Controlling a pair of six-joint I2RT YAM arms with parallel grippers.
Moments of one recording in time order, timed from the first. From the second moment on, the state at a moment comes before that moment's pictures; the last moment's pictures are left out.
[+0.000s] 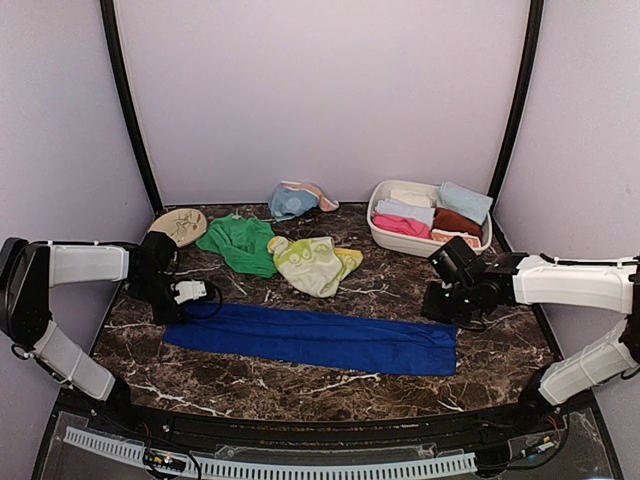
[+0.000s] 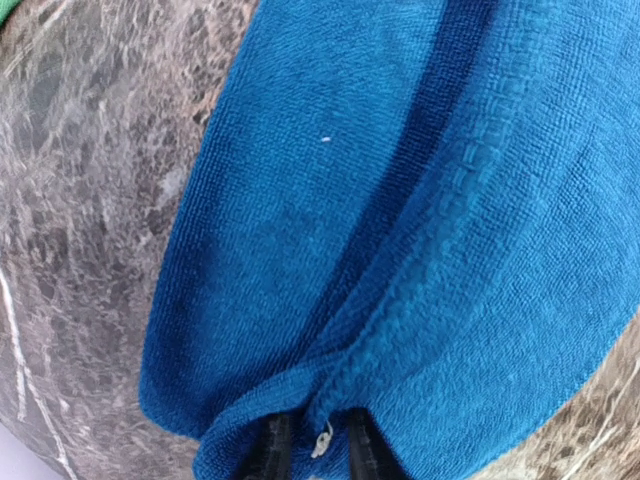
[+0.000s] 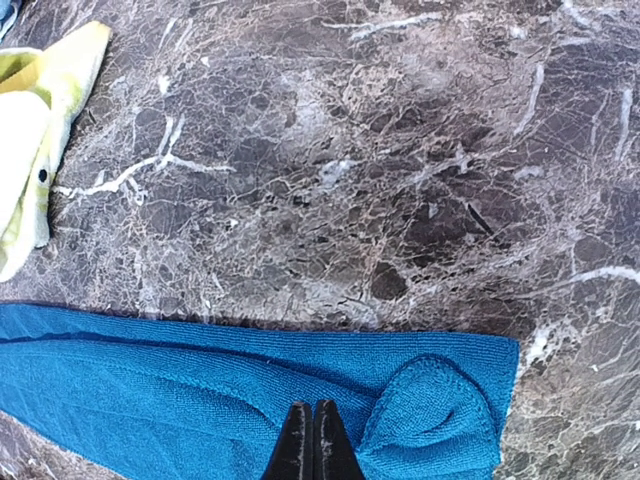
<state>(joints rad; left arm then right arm) -0.19 1.47 0.77 -0.62 0.04 0.98 0.71 1.32 0.76 -0.53 0.19 0.92</state>
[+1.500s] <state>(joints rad) -0.19 1.36 0.83 -0.73 0.07 0.93 0.76 1.42 0.70 -0.44 0.17 1.14</state>
